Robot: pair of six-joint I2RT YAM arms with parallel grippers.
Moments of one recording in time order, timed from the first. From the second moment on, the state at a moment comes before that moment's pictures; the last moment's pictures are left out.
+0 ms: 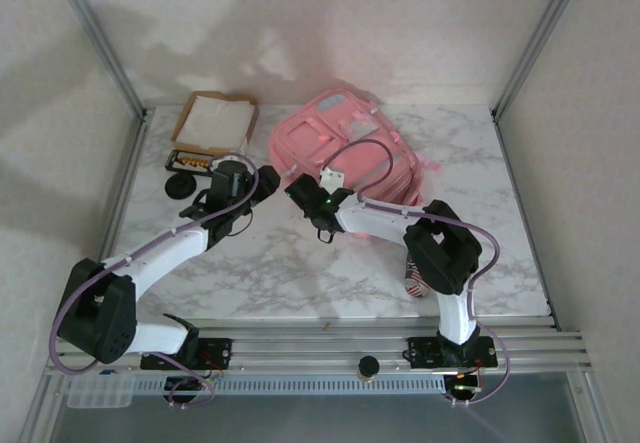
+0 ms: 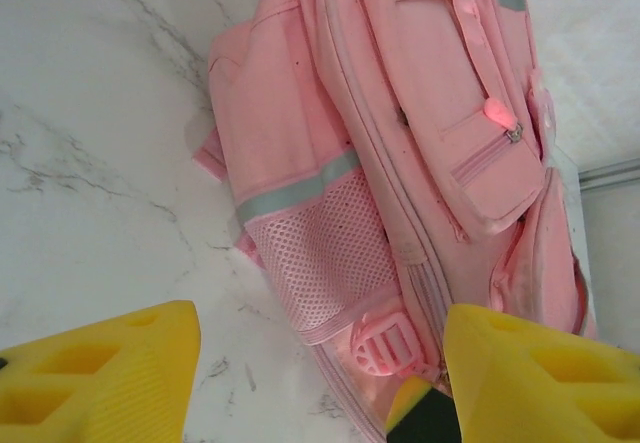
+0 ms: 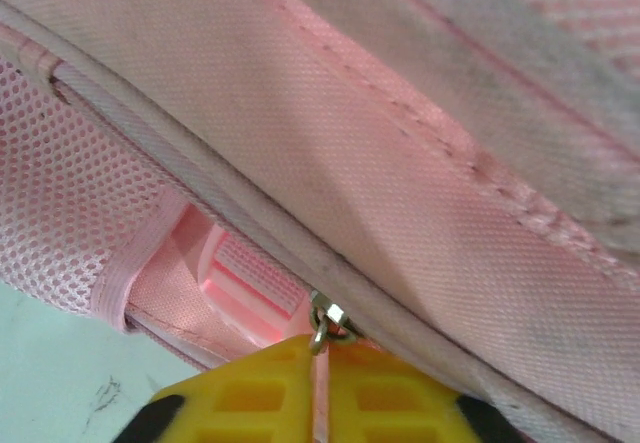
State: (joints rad) left arm -0.40 1.35 0.80 0.01 -0.06 -0.91; right arm 0.90 1.94 1.35 -0.46 0.54 0.91
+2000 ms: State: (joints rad) left arm -0.47 1.67 0.99 0.09 -0.04 -1.08; right arm 0.81 1.92 1.28 -0.31 0.52 0.94
